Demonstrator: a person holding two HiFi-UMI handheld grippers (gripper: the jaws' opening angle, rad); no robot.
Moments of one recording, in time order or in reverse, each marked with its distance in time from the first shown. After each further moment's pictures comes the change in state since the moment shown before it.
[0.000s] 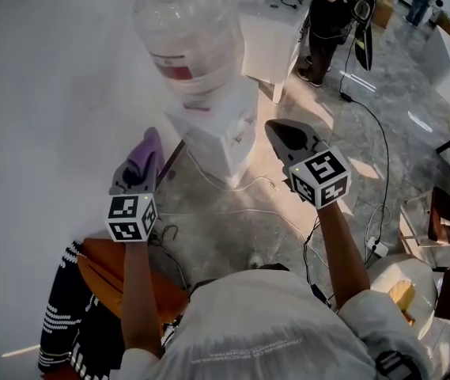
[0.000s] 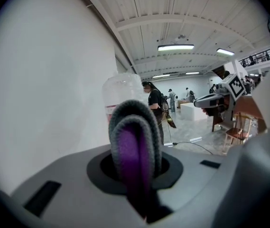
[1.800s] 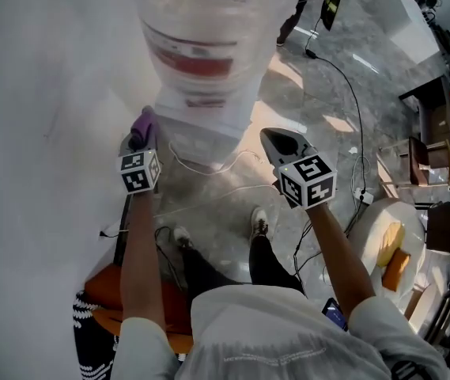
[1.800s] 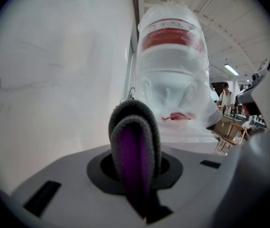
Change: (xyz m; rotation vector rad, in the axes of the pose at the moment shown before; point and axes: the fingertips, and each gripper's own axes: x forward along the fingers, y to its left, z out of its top) left arm 0.287 0.137 -0.183 -0.188 0.102 -0.211; right arm 0.170 0.024 -0.128 0.199 0.347 -0.308
